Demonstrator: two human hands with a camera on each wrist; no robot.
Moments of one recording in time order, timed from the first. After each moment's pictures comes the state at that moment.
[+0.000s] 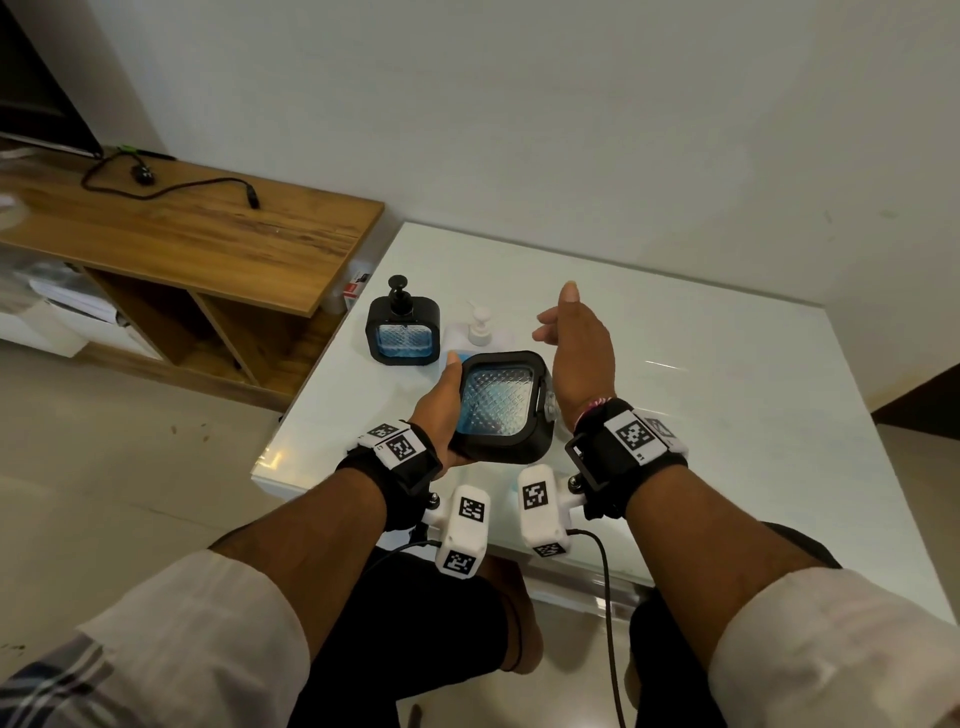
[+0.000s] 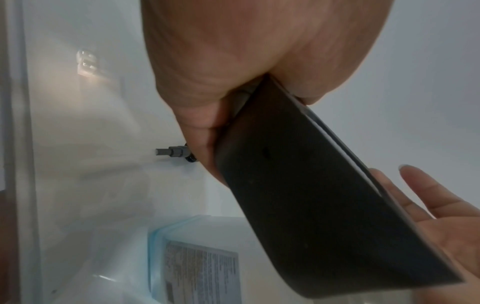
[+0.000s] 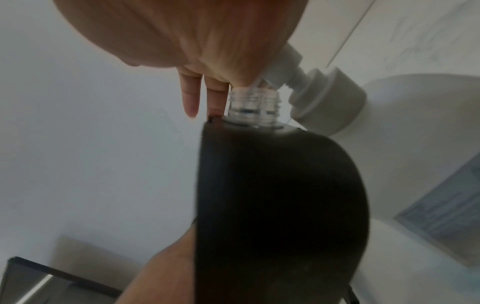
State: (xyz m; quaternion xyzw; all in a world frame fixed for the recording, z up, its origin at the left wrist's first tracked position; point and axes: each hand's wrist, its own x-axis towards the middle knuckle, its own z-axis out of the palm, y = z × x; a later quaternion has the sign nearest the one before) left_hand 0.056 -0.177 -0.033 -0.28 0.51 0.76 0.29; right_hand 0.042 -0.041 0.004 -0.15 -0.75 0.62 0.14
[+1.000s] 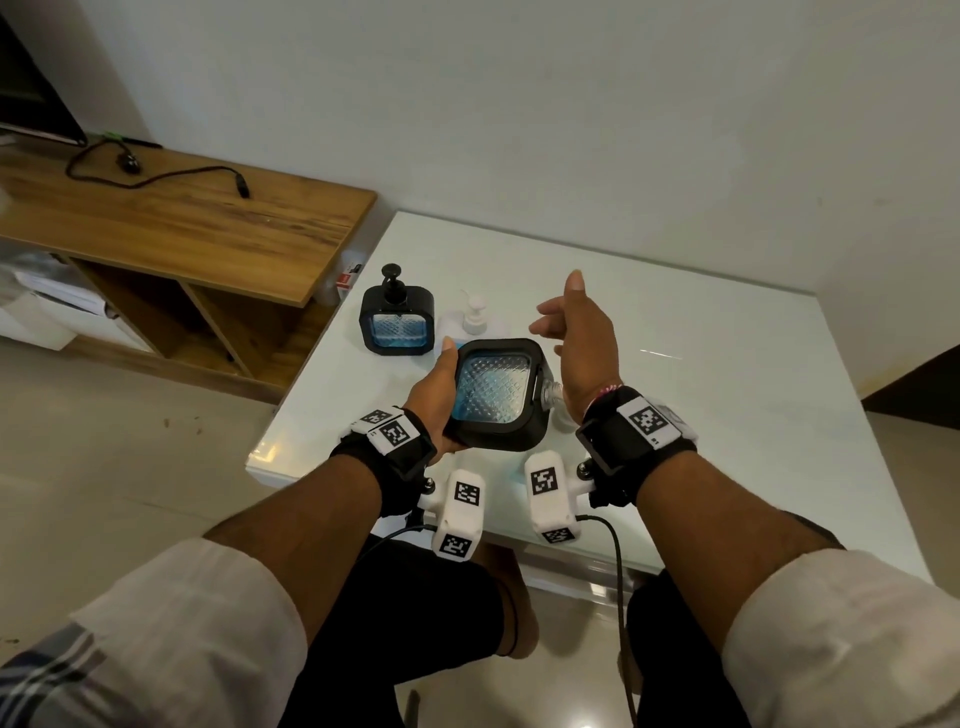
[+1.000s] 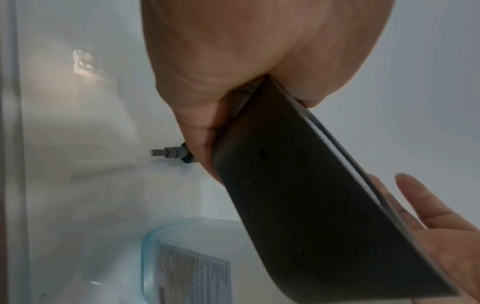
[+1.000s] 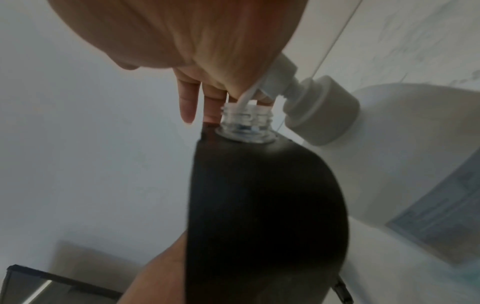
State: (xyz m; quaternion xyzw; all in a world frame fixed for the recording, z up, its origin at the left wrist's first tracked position) left_hand 0.052 -0.177 -0.042 -0.27 0.52 0.75 0.29; right_hand 0.045 -0.032 0.002 -0.16 -0.73 0.65 0.10
